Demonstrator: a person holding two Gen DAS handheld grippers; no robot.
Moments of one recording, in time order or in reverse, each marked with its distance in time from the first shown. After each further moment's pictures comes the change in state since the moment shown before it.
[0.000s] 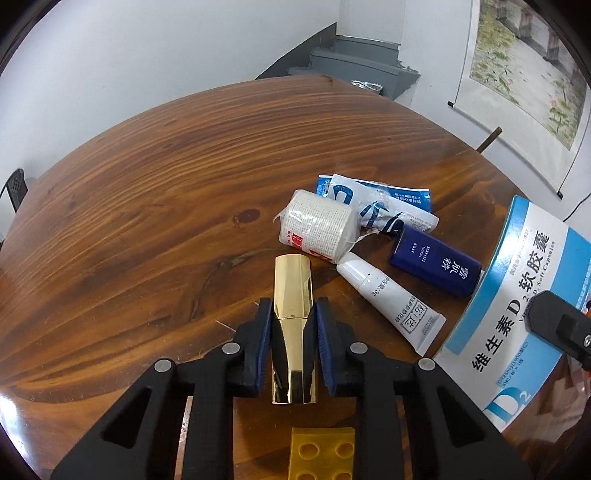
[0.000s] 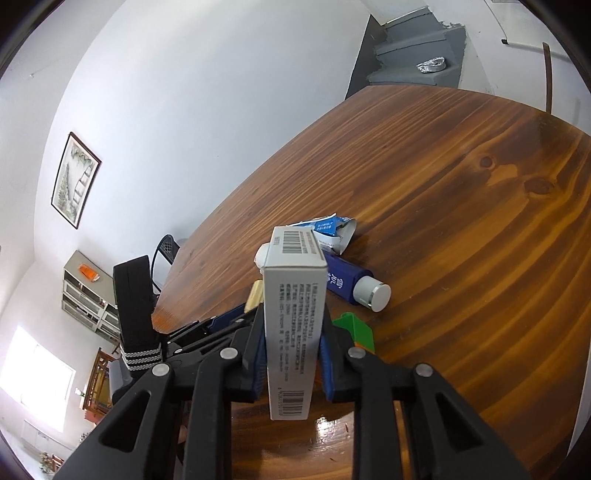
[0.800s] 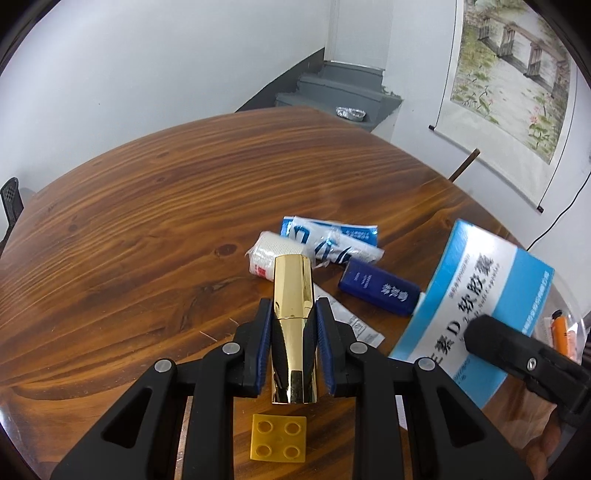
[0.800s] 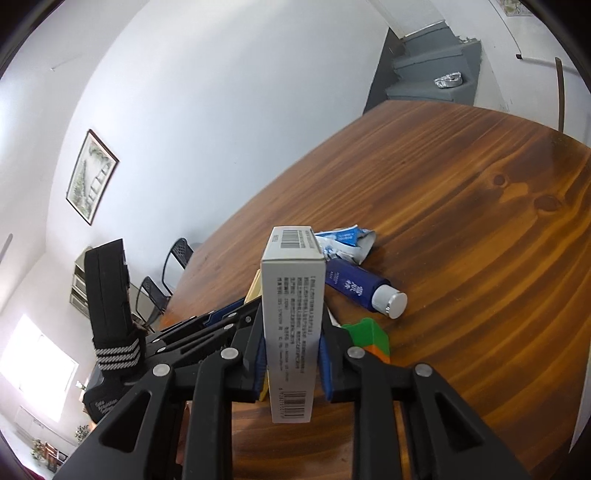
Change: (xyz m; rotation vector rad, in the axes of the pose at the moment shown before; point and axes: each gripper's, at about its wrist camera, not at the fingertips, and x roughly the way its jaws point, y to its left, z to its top) left arm -0.040 -0.017 0.009 0.012 -0.107 -0.053; right arm -0.009 0.007 -0.003 -0.049 -0.052 0.063
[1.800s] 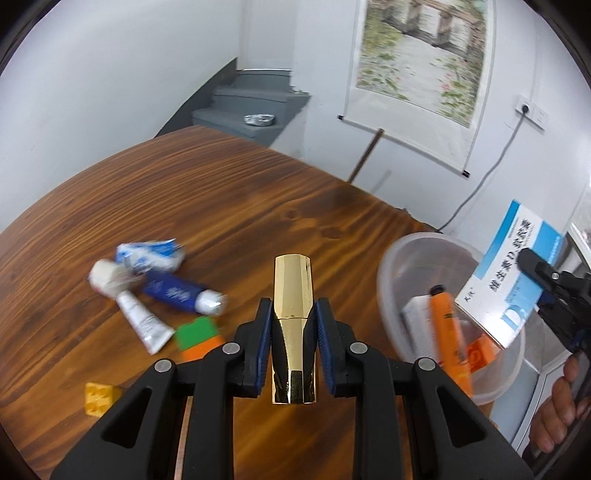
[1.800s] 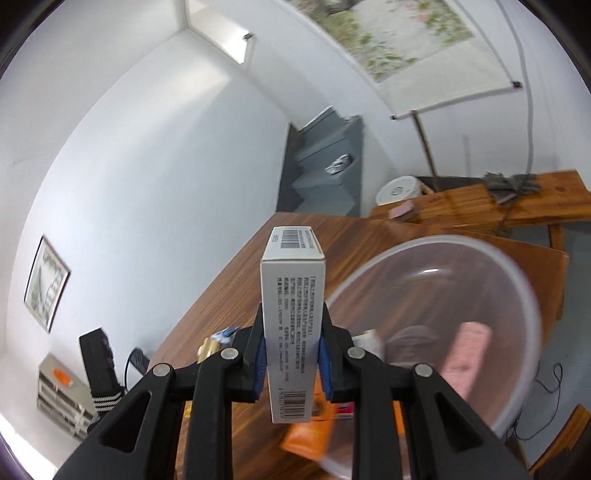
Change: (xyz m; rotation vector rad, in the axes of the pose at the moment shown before) left arm -0.042 -0.158 -0.014 0.193 -0.028 -0.207; right arm -0.222 -0.090 -0.016 0.238 -0.408 -0.256
